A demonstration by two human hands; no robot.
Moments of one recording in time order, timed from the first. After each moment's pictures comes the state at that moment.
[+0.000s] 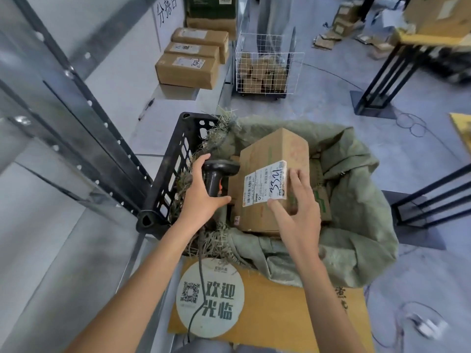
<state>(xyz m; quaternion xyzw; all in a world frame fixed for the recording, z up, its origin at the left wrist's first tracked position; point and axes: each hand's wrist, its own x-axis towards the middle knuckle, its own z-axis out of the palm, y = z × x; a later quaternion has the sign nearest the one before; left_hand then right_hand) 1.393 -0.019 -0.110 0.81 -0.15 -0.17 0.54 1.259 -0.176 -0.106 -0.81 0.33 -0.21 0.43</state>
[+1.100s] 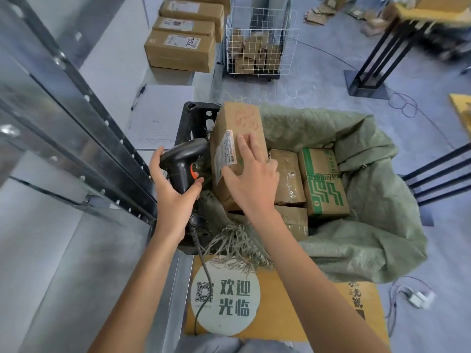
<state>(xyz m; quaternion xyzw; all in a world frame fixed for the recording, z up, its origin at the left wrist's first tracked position) 1.428 0.038 -0.115 0.70 -0.03 -0.10 0.70 1.391 -0.109 -0.106 -0.92 0.30 -0.11 0.25</state>
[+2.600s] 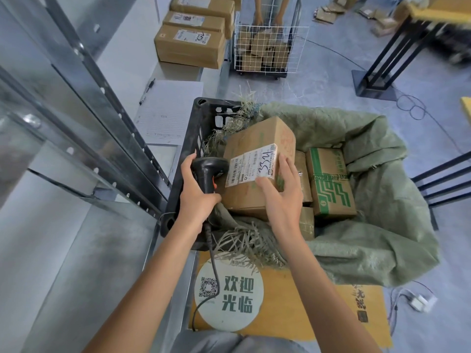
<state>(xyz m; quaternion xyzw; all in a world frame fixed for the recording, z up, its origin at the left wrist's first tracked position) 1.430 0.027 -0.125 0.78 0.00 -0.21 0.59 1.340 -0.112 -0.112 -0.74 0.37 -0.20 0.52</state>
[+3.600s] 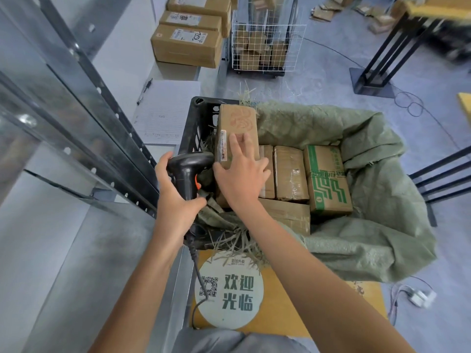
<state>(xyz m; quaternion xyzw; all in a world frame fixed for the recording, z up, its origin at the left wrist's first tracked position) 1.412 0.058 -0.091 0.79 -0.04 -0.13 0.60 1.418 -0.079 -0.118 -0.91 0.34 -0.08 0.22</state>
